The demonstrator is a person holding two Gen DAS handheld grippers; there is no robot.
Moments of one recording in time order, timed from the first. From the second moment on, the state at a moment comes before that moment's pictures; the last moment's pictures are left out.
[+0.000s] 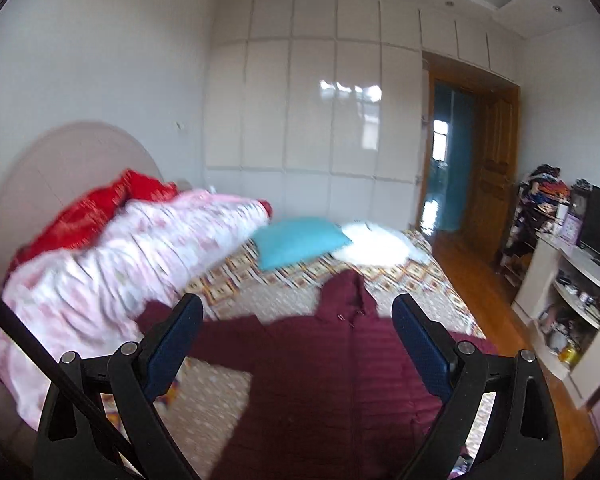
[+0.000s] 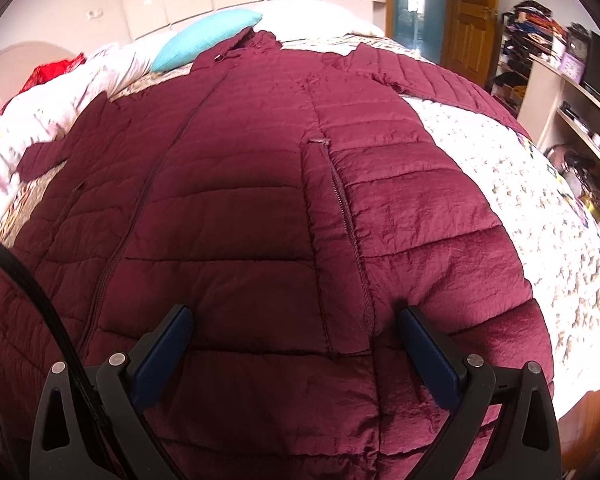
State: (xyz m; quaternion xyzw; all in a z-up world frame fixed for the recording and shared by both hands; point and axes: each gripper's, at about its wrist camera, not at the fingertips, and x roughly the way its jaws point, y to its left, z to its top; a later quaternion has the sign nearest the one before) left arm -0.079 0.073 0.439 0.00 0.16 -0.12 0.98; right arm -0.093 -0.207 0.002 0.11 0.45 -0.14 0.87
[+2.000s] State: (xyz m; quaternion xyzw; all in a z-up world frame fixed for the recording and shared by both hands) left arm 0.431 0.290 -0.012 -0.16 0.47 0.11 0.86; right arm 0.036 -0.221 -0.001 0.14 0.42 -0.08 0.89
